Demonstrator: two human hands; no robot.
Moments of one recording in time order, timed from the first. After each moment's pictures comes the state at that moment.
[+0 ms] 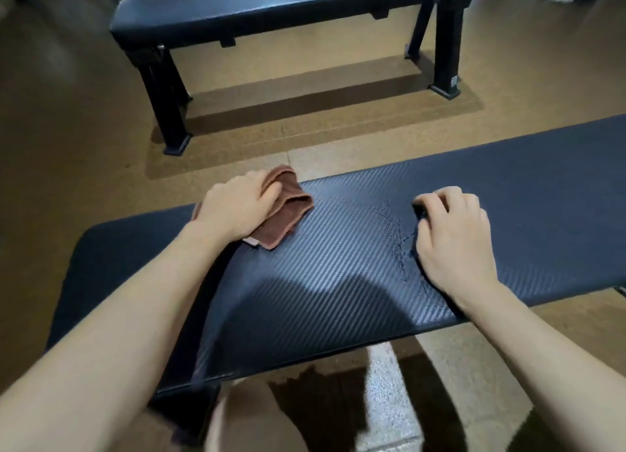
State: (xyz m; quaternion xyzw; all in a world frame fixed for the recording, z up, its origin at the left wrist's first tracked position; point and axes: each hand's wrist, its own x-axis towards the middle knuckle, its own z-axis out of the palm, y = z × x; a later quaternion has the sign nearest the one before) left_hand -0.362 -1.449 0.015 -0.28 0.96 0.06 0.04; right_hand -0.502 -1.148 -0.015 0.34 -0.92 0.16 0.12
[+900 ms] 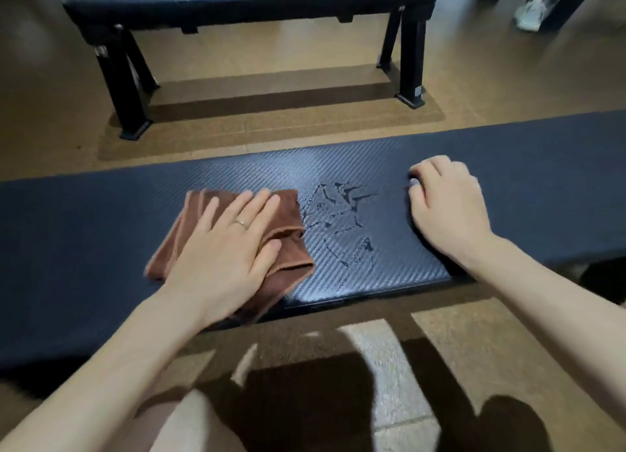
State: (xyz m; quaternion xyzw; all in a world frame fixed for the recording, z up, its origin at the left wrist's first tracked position) left_hand -0.352 -1.254 0.010 -0.21 0.98 0.05 0.03; right_hand -0.614 -1.060 -0.010 0.38 -0.90 0.15 0.12
